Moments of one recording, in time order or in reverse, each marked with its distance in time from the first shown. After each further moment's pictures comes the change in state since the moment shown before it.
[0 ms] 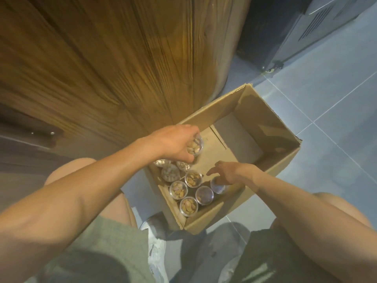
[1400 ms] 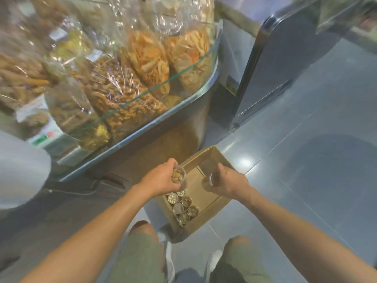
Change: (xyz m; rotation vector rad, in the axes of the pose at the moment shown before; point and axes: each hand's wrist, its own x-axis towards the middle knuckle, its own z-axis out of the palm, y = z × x) left_hand -0.218 0.142 -0.247 -0.219 0.114 -0.242; right_hand -0.411 -0.077 -0.136 0.218 0.727 0.103
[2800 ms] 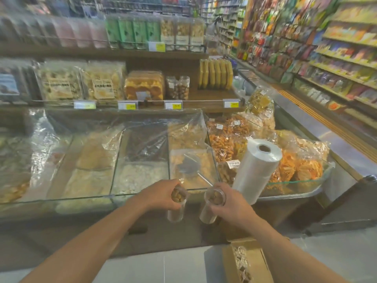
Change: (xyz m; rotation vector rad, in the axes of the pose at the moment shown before) left_hand -0.534 -0.230 -0.230 -0.204 0.399 -0.166; right_hand -0.241 -0.535 -0.117 0.222 0.067 -0.543
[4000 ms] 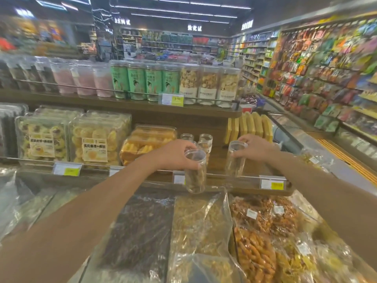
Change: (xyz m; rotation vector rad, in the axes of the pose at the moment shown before) left_hand 0.327 -0.045 -0.346 -0.049 0.340 0.012; right_hand 0.548 -0.106 -0.251 -0.292 0.089 -0.097
